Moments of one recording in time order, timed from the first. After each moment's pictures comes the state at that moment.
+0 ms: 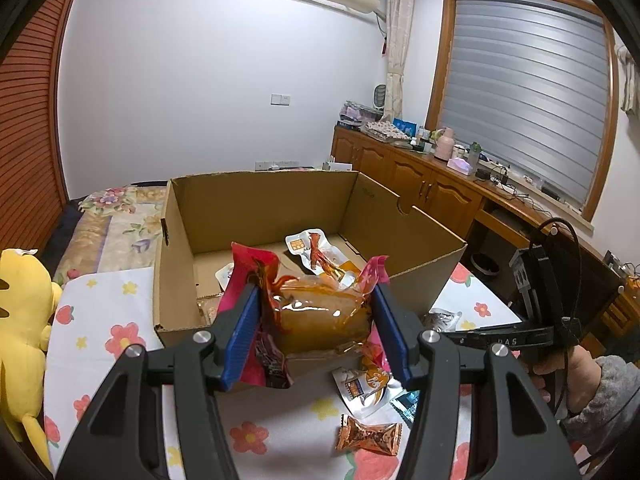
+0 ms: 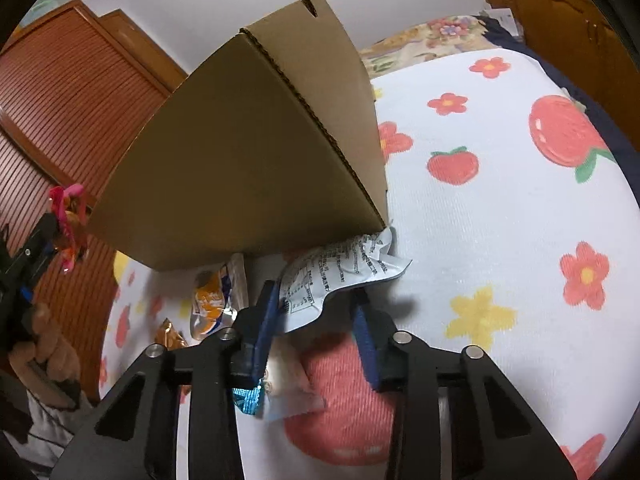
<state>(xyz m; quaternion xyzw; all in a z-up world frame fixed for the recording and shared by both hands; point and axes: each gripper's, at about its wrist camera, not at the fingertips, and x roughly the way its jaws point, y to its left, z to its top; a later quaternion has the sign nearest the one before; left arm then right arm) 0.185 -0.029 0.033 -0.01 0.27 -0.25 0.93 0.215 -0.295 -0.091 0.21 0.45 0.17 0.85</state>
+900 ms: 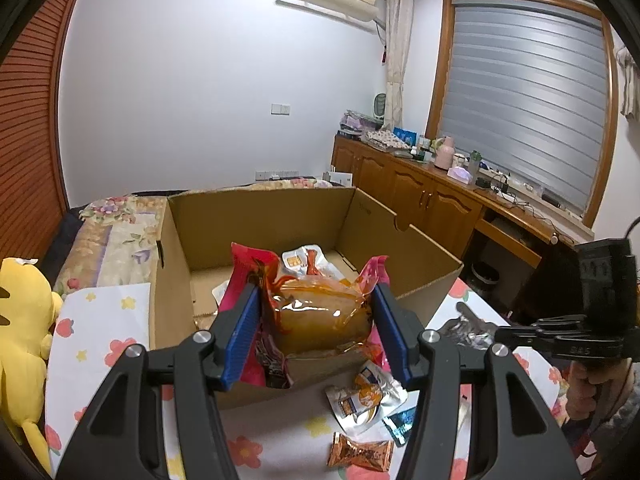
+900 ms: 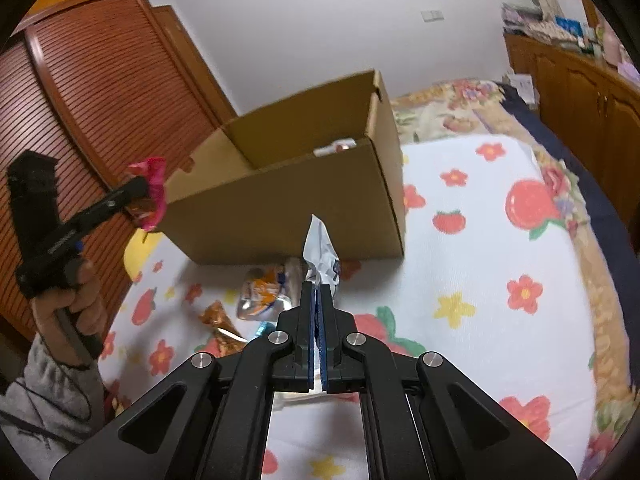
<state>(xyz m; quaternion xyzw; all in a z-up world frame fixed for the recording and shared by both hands) 0.189 -0.033 0.046 -0.02 0.25 -0.25 0.93 0.154 -0.279 -0.021 0.13 0.37 0.19 0.90</state>
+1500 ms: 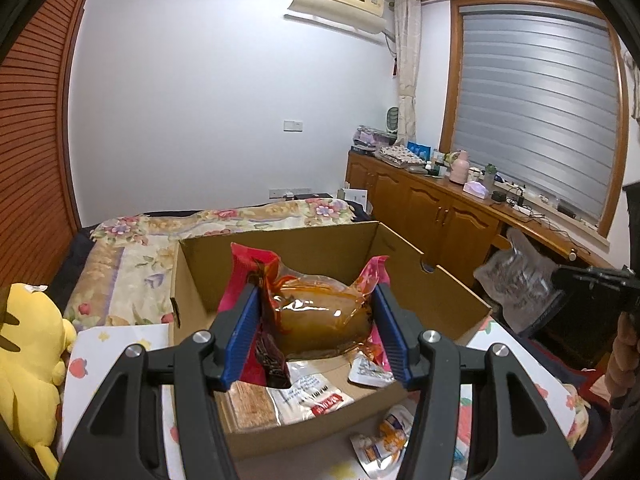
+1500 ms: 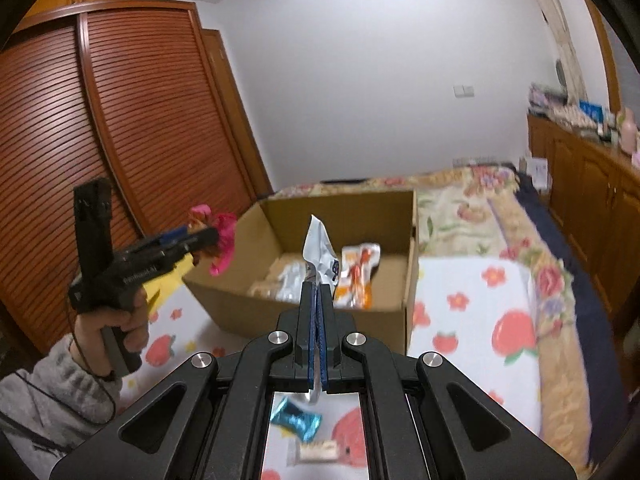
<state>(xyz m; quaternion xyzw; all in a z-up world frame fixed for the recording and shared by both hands) 0.231 -0.035 0.065 -0.01 0.23 -0.22 0.95 0.163 -0.267 0.073 0.07 0.26 0.21 0.94</state>
